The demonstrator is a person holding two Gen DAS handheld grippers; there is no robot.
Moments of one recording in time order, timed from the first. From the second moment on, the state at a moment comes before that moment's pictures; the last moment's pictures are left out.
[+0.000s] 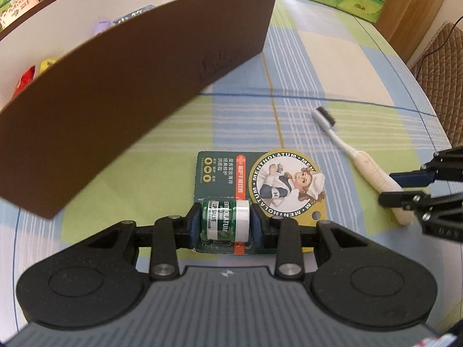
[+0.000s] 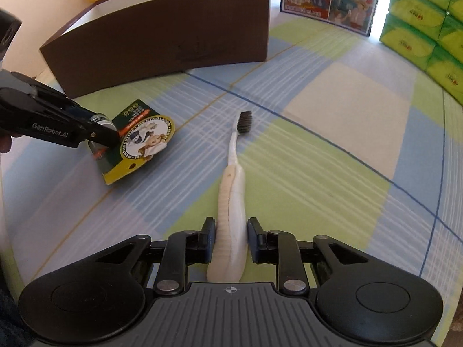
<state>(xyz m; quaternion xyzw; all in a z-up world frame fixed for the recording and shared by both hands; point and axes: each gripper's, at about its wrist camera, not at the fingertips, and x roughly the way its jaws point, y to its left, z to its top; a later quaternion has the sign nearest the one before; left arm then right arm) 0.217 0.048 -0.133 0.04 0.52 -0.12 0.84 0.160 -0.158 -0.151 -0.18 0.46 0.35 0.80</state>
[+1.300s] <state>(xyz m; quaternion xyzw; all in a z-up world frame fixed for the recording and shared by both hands) 0.171 0.062 -0.116 0.03 0.49 -0.12 0.86 0.119 -0.134 -0.117 -0.17 0.41 0.35 0.82</state>
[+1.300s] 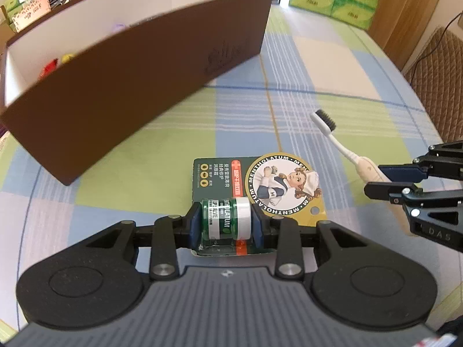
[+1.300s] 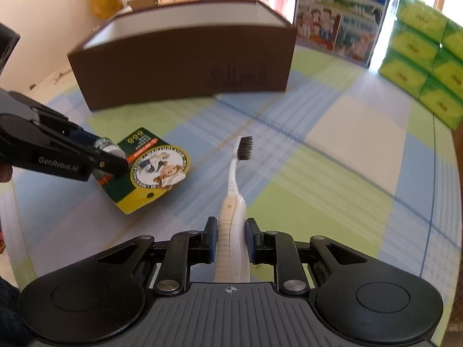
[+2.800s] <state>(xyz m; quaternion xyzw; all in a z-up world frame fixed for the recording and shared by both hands) 0.217 0.162 0.014 0.00 0.36 -0.04 0.93 0.149 -0.026 0.013 -0.14 0.24 0.48 0.83</state>
